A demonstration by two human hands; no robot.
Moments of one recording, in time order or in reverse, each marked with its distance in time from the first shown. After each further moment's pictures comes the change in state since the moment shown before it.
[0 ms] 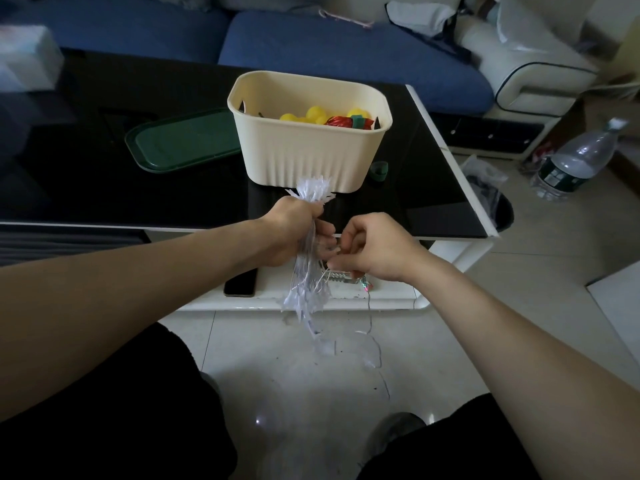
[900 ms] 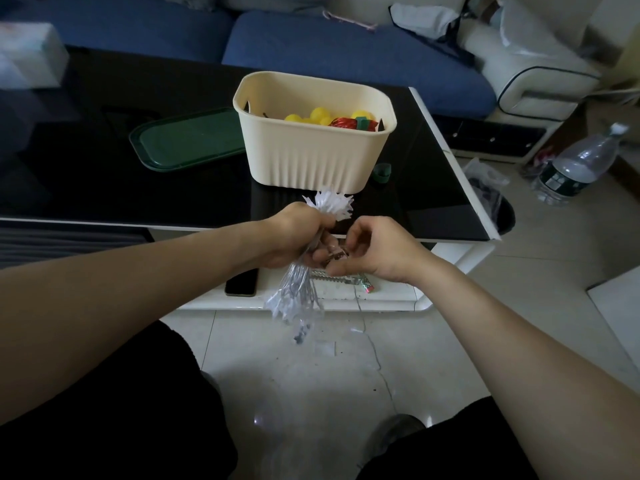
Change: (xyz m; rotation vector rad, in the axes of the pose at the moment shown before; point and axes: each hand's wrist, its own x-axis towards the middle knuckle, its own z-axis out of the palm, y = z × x) left_hand -0.011 0.002 -0.001 0.276 -0.134 -0.036; right_hand -0.001 0.000 -0.001 -0.046 0.031 0.018
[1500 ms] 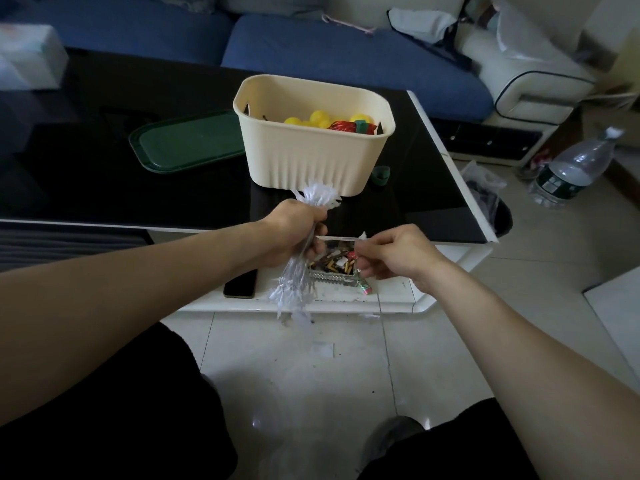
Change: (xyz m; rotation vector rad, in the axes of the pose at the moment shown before) left_hand 0.011 -0.003 -0.007 -0.161 0.115 0.046; right_hand 0.000 0.021 -0.011 0.312 0.056 0.257
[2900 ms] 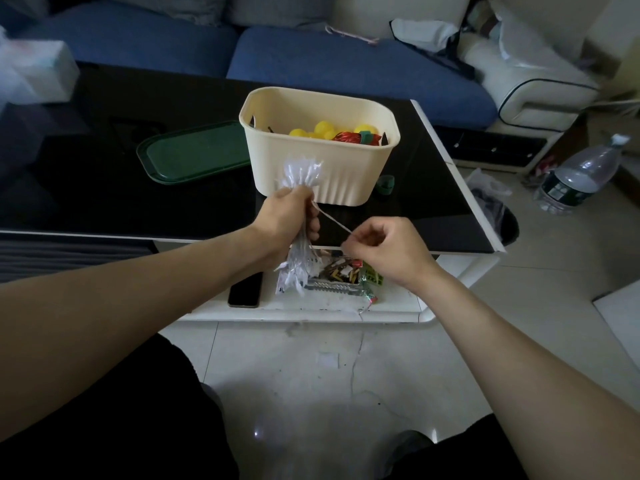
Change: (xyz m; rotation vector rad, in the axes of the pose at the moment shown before) left_hand 0.004 0.010 -0.011 -0.163 0.197 0.259; right_hand 0.001 -0.018 0.018 -0.122 0.147 -0.358
